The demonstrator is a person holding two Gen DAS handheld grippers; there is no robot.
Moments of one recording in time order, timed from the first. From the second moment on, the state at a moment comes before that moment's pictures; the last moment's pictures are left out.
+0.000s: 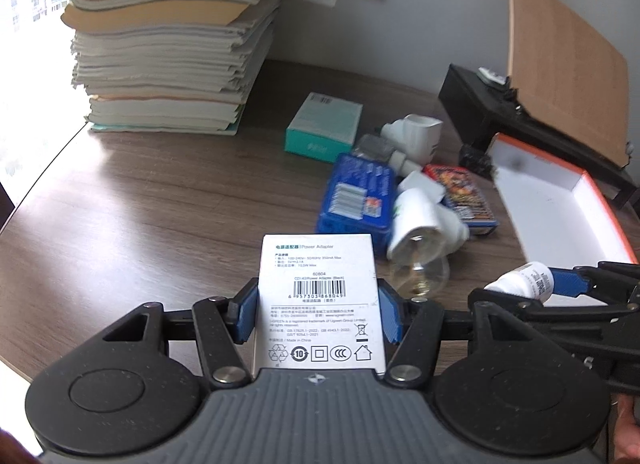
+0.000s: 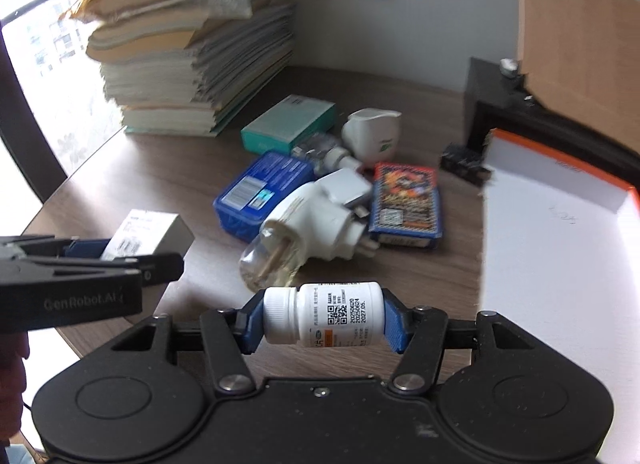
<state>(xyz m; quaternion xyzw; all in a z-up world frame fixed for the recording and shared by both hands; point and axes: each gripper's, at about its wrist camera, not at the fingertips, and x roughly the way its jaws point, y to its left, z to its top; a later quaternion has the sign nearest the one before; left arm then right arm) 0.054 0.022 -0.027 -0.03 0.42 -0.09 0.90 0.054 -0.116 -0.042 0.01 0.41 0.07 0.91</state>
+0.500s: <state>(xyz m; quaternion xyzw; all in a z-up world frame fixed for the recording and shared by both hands) 0.031 -0.053 -0.003 -0.02 0.41 -0.14 0.90 0.018 -0.206 0.001 0.05 0.40 -0.02 0.92</state>
